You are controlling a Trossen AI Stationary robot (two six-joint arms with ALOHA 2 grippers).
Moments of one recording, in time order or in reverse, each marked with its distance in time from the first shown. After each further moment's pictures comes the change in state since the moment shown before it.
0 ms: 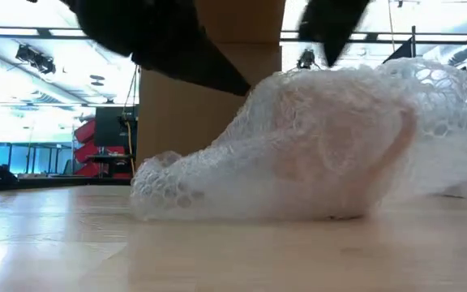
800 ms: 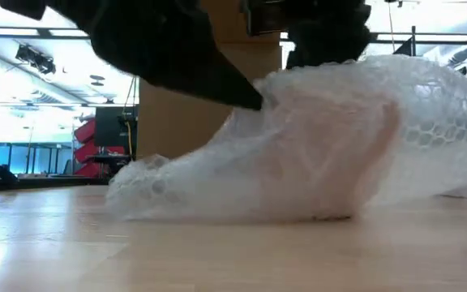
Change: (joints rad) left arm 0.010 0.090 0.000 0.139 -0.002 0.003; right arm -0.023 0.025 -0.207 0.429 -0.018 -0.071
